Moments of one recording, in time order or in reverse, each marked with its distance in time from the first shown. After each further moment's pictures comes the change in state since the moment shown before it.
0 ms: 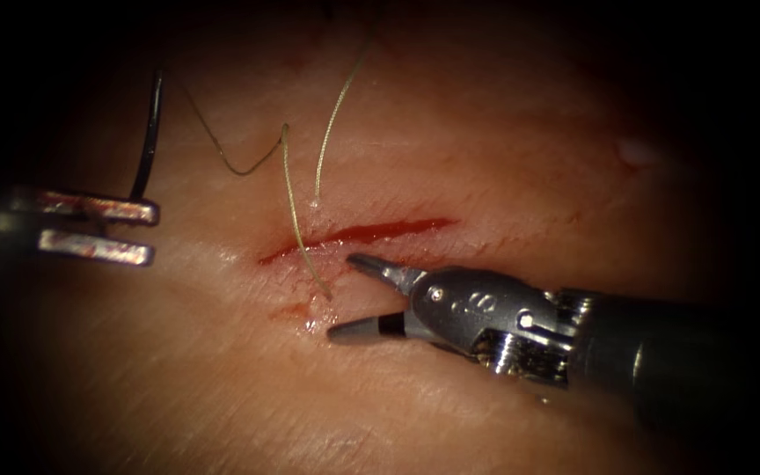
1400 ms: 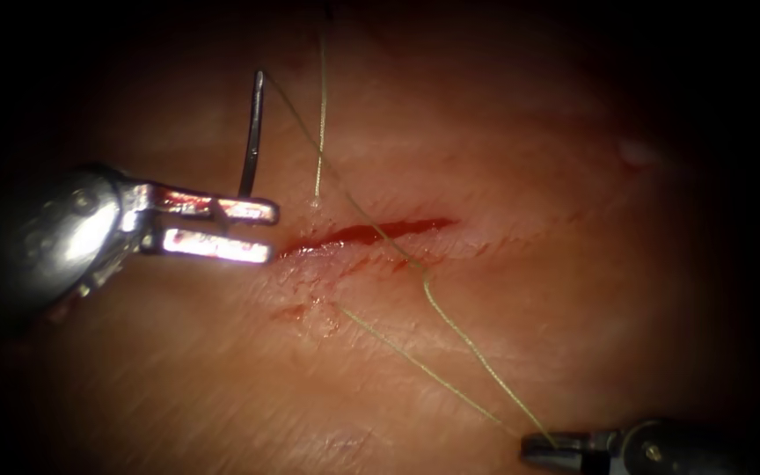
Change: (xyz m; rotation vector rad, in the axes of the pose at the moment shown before) right arm -0.006 -0.010 -0.020 0.161 -0.075 0.060; left arm -0.001 -0.001 0.006 0.053 0.041 0.002
